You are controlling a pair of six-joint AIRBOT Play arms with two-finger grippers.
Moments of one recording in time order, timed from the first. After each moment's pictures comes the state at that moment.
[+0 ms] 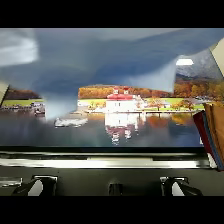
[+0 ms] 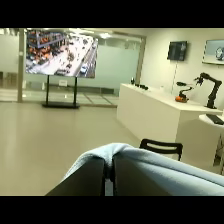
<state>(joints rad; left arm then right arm) 0.41 -0.82 2.03 0.75 -0.97 -1.39 -0.35 -0.86 1.85 -1.22 1.11 1.59</state>
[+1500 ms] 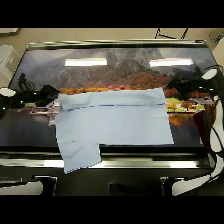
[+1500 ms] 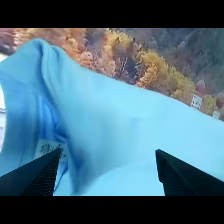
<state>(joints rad) 0.25 -1.49 1.19 0.78 -0.91 -1.41 -0.28 -1.74 1.63 -1.07 1.19 1.77</state>
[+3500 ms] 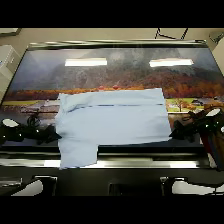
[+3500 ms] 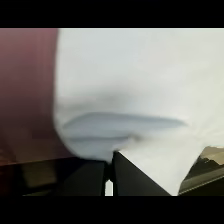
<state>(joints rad) 0.37 -1.26 0.66 0.91 -1.23 -1.26 -0.49 -1.52 0.96 -1.15 1.38 1.45</state>
